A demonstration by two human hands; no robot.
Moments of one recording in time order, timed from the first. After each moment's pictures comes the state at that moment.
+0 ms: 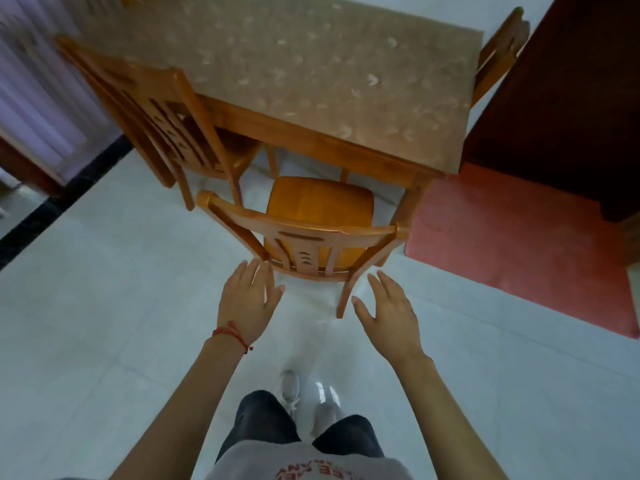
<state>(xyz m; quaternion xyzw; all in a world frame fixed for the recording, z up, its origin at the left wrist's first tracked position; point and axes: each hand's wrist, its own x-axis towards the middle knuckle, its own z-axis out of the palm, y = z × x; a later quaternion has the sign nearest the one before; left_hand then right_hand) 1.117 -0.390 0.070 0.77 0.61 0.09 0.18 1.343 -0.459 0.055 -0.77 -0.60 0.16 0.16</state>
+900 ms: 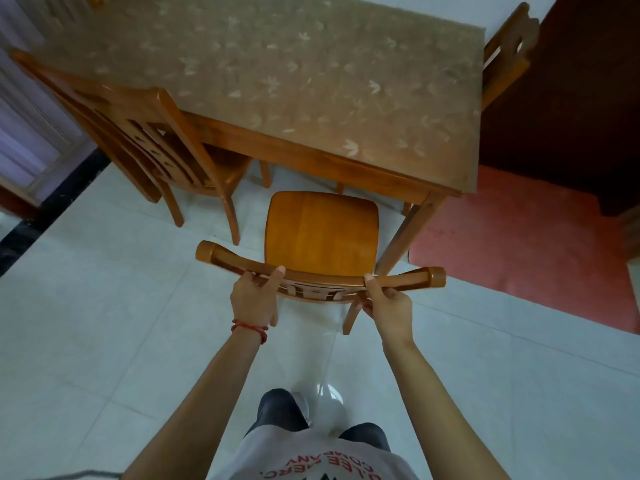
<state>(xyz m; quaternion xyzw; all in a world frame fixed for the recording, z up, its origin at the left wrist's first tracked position) 1.132 -0.260 0.060 0.48 0.71 0.33 0.40 1.307 -0.327 0.059 -0.76 -0.18 0.41 0.47</state>
